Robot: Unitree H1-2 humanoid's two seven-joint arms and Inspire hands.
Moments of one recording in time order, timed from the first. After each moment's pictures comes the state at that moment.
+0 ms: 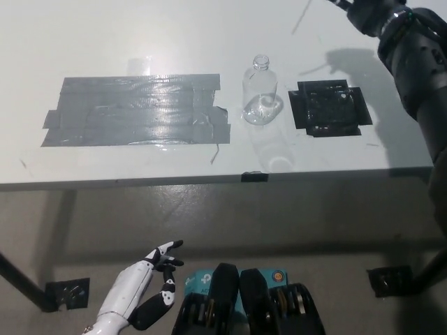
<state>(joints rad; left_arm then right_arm) -0.02 0.22 -0.19 0.04 0.49 -0.16 -0.03 -1.39 -0.23 -0.54 1.42 0.23 0.10 0.09</state>
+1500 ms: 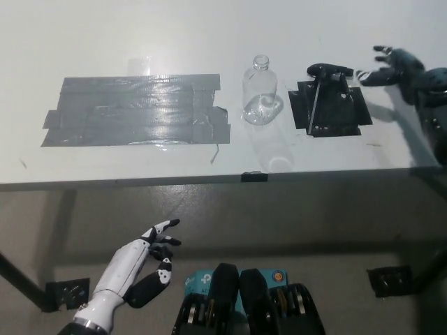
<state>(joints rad) -0.10 0.24 -0.17 0.04 0.45 -0.16 -0.05 -1.25 -0.33 0.13 1.40 -0.02 0.14 0.08</state>
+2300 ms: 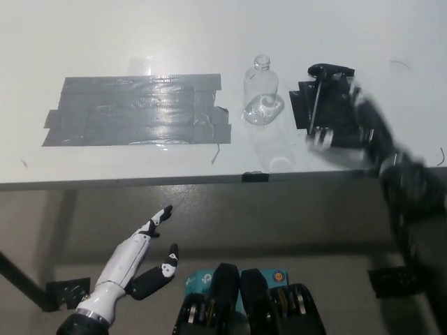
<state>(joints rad) -0.13 0.23 -0.16 0.12 0.45 -0.15 -0.06 -0.63 -0.20 0.11 0.52 -0.06 0.12 0.01</state>
